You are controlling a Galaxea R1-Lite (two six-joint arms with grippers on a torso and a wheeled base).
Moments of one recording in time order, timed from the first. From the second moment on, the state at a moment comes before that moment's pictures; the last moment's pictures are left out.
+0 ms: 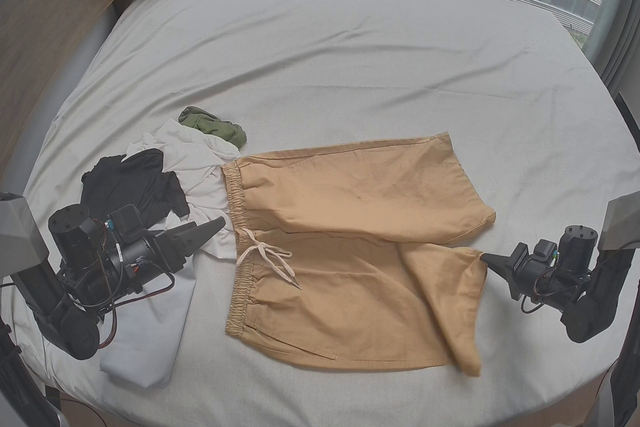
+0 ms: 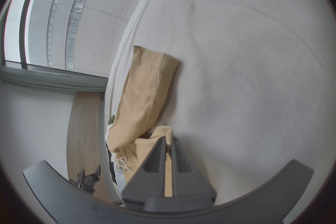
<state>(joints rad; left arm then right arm) -0.14 1.96 -0.33 -1.55 -0.54 -0.49 0.02 2.18 -0.31 -1.54 0.44 0.95</state>
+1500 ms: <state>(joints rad) -0.15 1.97 -0.26 -1.55 -0.54 -0.48 -0.13 2.10 -0.46 -1.43 0.44 0.82</state>
